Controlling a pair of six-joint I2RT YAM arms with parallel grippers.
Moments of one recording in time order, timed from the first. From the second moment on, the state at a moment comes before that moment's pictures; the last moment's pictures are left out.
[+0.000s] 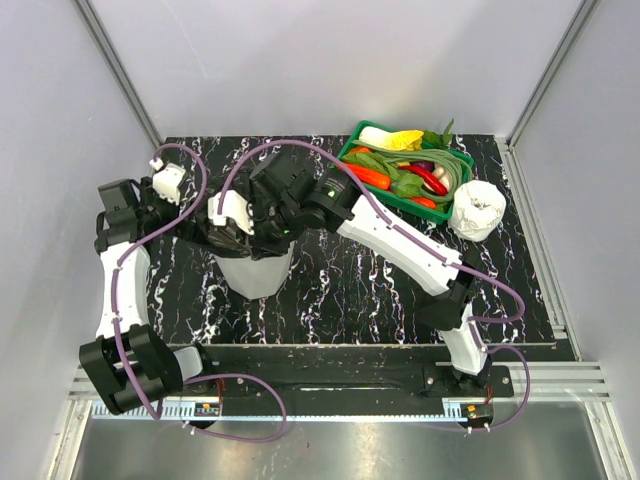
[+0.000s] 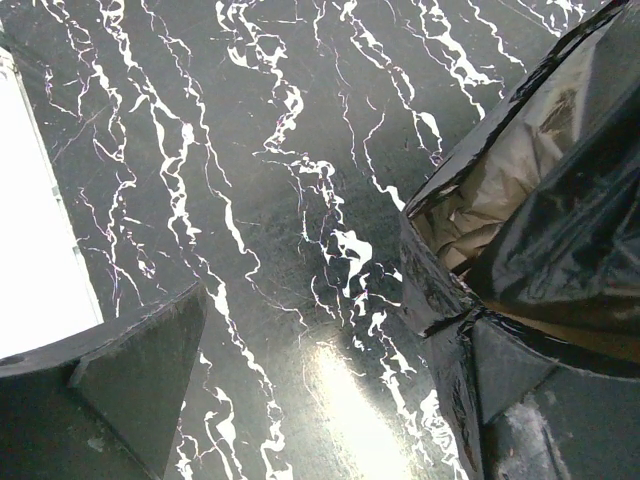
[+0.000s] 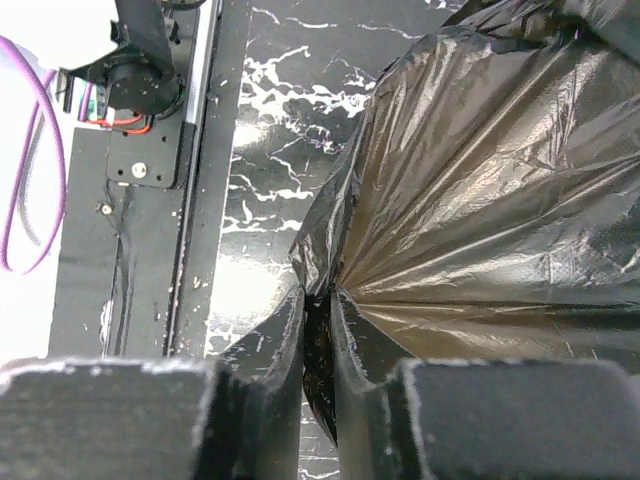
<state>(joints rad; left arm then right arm) 0.35 1.20 1.00 -0.47 0.59 0.56 1.07 2.07 2.43 -1.14 -0.44 -0.50</state>
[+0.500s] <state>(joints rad) 0.35 1.20 1.10 -0.51 0.61 0.50 1.08 2.04 2.41 -1.16 -0.33 -0.56</state>
